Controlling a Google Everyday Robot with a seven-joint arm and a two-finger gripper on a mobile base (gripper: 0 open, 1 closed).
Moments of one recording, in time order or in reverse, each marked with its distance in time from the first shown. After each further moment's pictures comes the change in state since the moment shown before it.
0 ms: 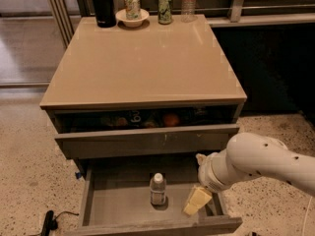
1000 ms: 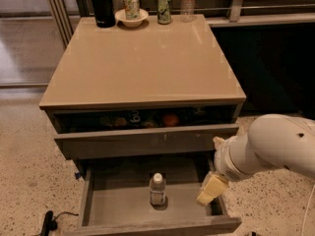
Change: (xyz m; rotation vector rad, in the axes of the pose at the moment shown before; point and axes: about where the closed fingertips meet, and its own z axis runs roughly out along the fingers) arm -0.011 -0.013 -0.092 0.139 0.053 0.011
